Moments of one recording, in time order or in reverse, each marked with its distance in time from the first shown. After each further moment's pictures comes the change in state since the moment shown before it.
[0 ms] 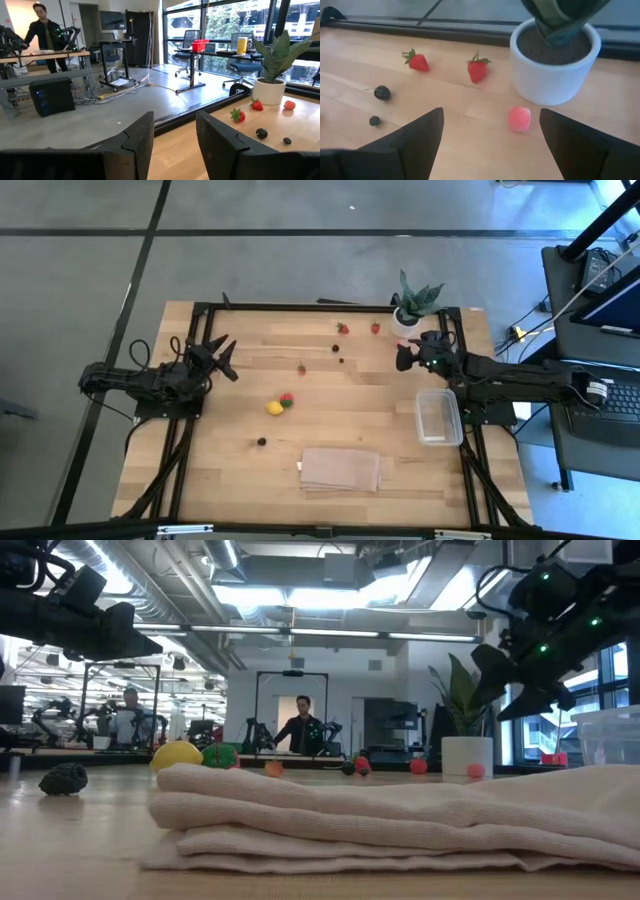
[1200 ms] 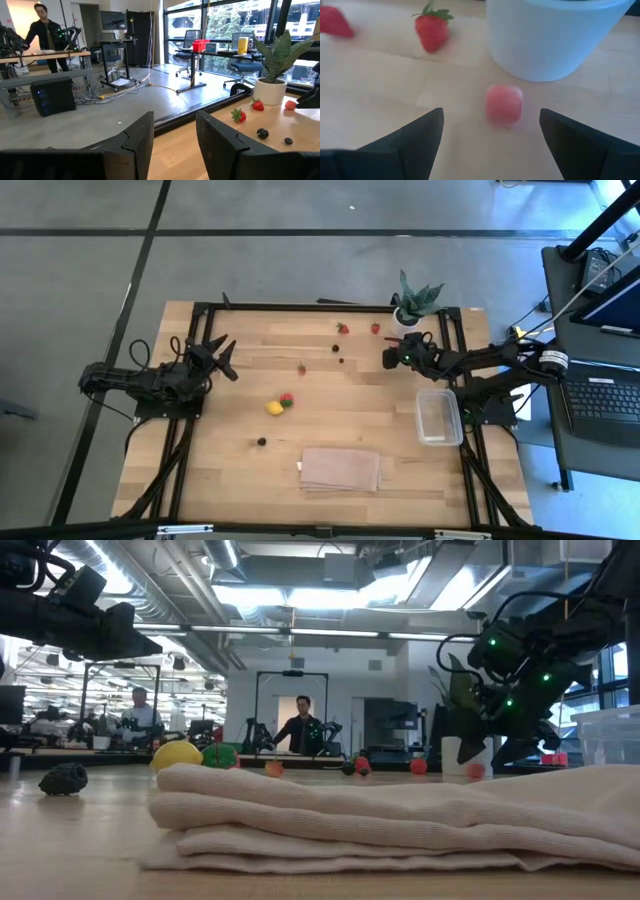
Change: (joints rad) left arm 0.000 0.000 0.000 -0.001 -0.004 0.001; right arm -0.116 0.561 0.000 0.357 0.000 0.017
